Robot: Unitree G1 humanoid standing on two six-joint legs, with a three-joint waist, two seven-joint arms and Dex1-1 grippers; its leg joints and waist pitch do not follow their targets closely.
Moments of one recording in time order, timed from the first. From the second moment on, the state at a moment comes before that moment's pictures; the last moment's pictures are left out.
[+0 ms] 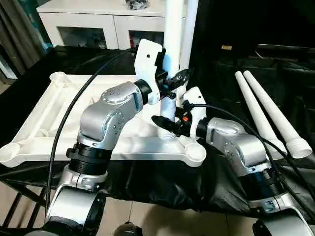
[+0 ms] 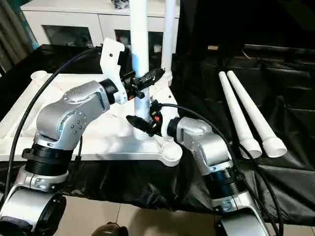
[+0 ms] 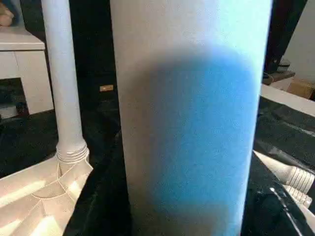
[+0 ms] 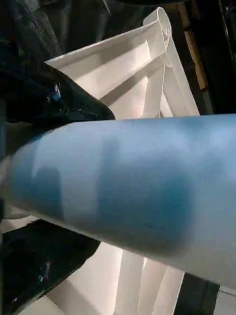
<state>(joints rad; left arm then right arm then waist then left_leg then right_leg) -0.76 0.12 -0.08 0.05 -0.39 0.66 -0.40 -0.55 -0.19 0.19 0.17 0.28 0.56 0.66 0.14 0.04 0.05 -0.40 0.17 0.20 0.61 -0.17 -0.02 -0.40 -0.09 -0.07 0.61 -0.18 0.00</state>
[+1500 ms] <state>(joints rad) -0.70 0.19 -0.01 0.06 -0.63 0.71 -0.75 -0.50 -0.36 0.18 0.02 0.45 0.62 0.99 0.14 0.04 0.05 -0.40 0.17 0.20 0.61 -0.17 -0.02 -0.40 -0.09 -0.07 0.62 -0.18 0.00</state>
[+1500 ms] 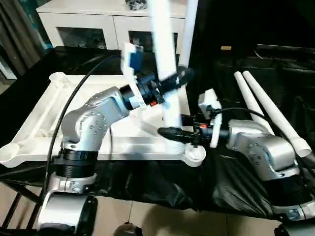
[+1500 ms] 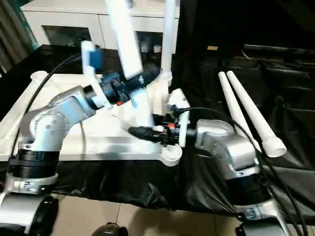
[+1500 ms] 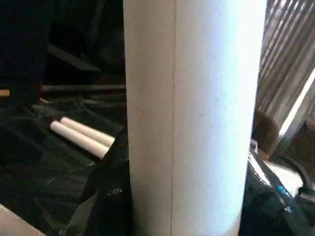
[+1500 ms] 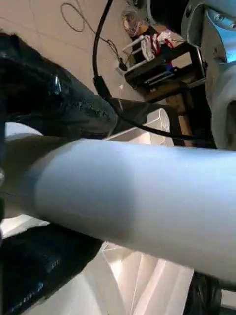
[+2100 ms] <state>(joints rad) -0.70 0.21 -0.07 0.03 -0.63 0.71 -0.82 -0.55 -0.40 0.23 0.09 0.44 0.67 1.09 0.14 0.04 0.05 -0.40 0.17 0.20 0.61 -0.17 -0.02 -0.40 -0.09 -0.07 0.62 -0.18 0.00</state>
